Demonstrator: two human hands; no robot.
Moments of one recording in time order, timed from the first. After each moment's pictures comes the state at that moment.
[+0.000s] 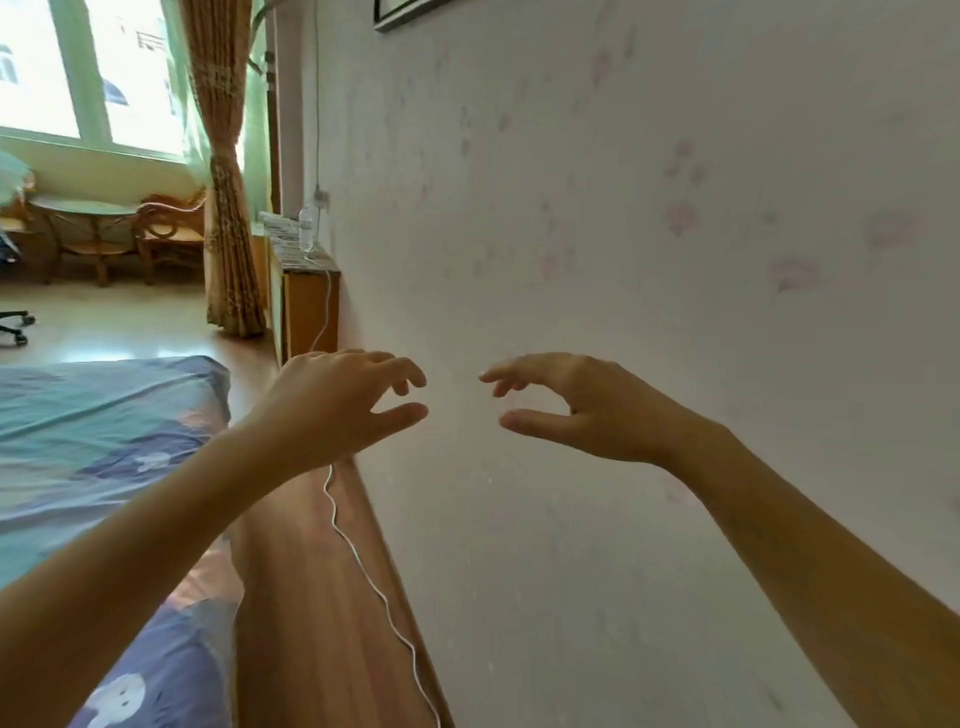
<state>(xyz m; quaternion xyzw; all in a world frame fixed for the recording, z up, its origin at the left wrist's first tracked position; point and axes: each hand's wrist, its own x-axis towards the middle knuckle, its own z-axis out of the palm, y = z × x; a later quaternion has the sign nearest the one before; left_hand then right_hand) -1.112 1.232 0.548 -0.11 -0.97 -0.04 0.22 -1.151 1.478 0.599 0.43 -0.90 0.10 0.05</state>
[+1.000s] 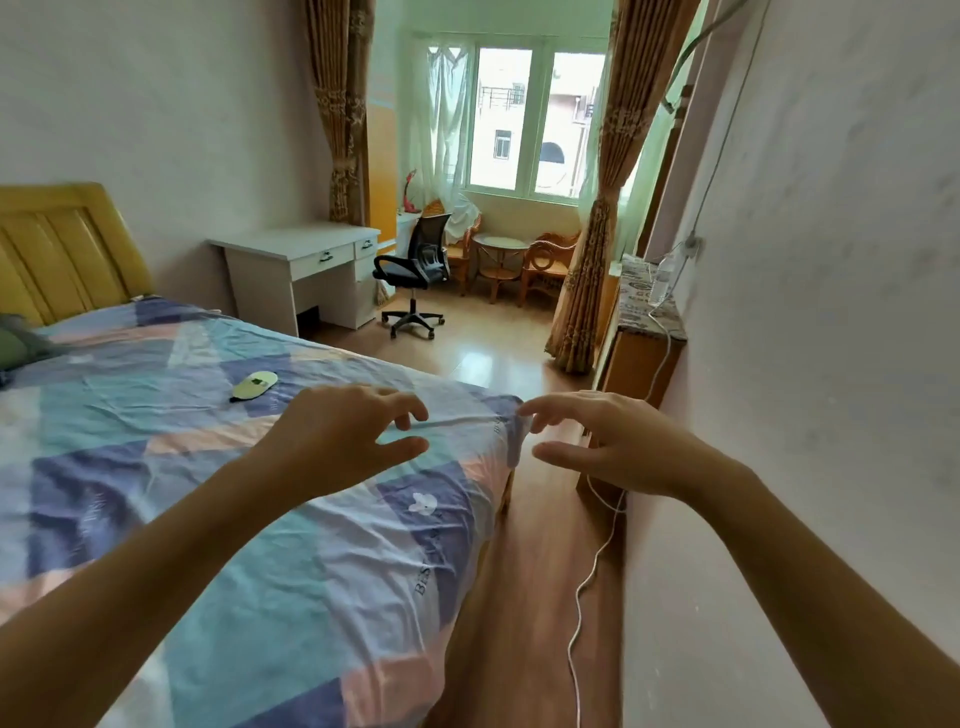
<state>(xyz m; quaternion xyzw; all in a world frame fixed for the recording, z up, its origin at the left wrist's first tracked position) -1.310 0.934 0.514 0.28 -0.95 0.04 0.15 -1.548 1.083 0.533 0.72 -0.68 0.12 -0.04</state>
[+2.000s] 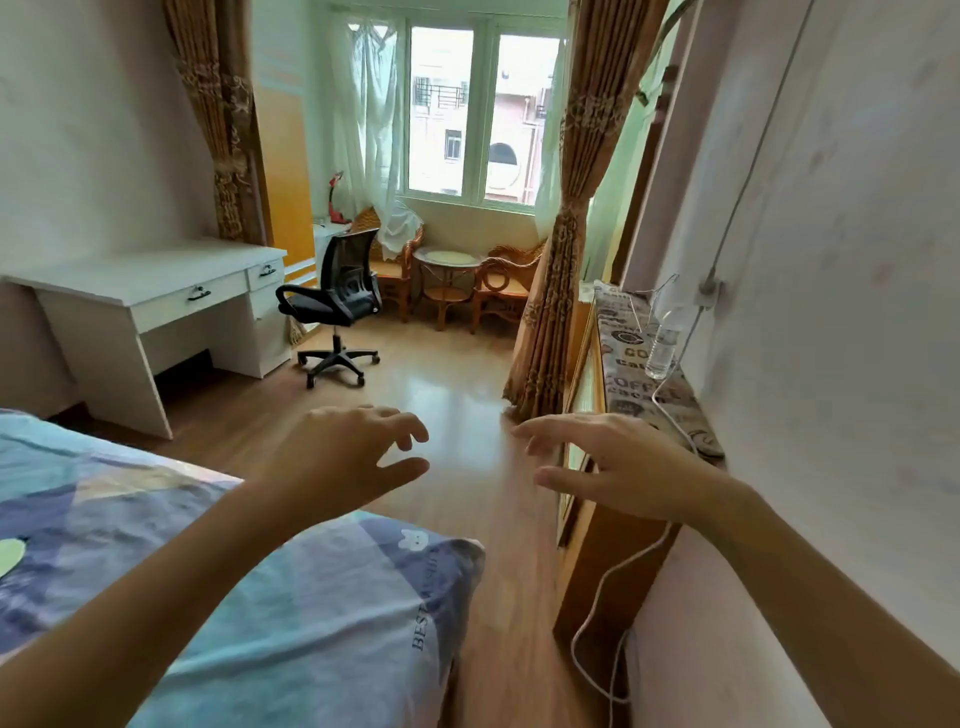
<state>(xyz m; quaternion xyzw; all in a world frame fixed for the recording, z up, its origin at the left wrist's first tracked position) -1.807 0.447 0.495 0.24 -0.96 0.04 0.16 -2.023 0.621 0.527 0.69 -0.72 0.09 -0.05</state>
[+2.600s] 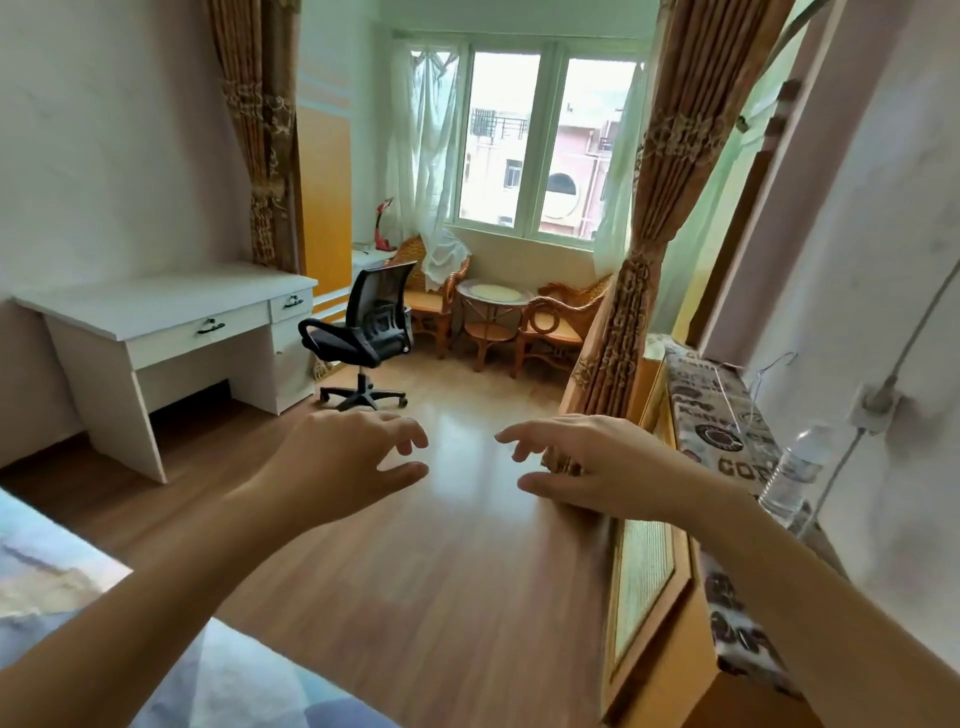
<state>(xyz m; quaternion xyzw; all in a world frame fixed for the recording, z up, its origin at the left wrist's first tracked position) -2.037 0.153 0.501 0.31 -0.94 0.07 0.15 -2.260 0.293 0.547 0.76 -0.65 0.06 -0.02</state>
